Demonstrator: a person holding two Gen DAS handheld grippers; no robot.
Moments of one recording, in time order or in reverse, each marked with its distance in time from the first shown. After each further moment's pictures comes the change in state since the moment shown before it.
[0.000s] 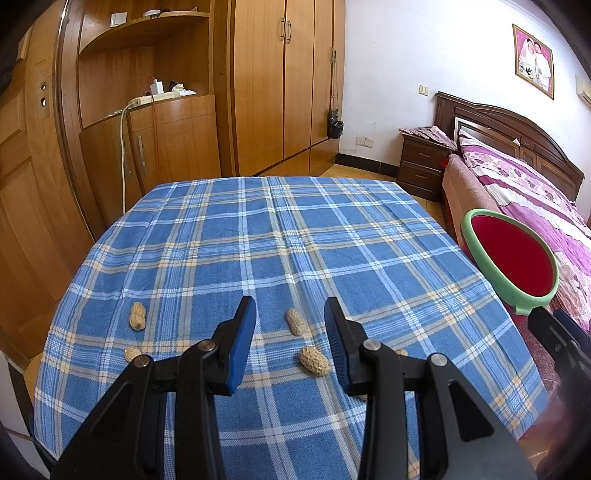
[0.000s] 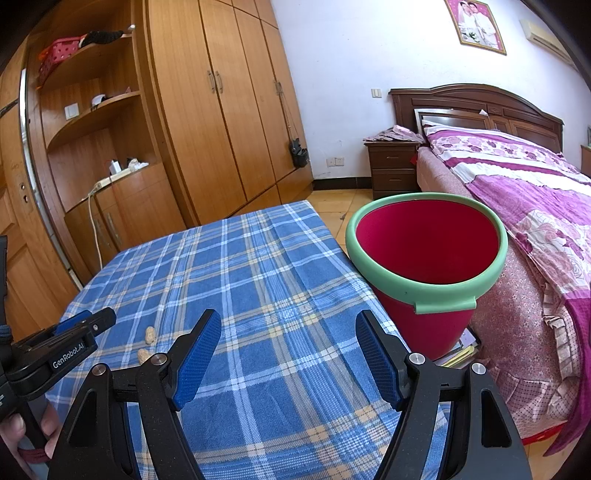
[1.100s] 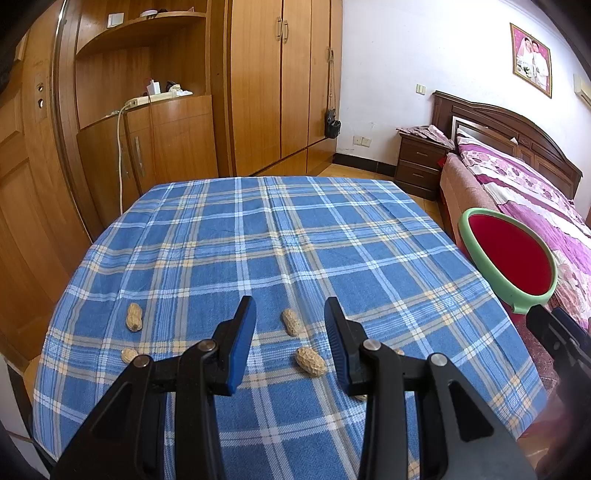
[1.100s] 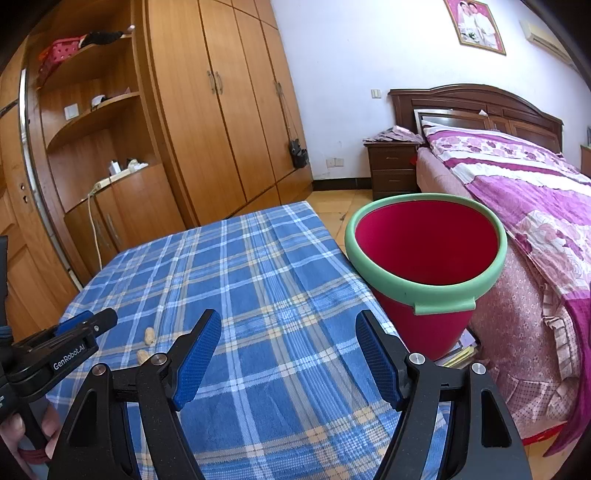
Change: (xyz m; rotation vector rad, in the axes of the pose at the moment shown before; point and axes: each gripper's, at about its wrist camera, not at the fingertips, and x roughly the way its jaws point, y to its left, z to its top) left arm 0.000 -0.003 0.001 0.002 0.000 -0.004; right arm 0.000 0.000 0.000 -0.002 -0.002 0.000
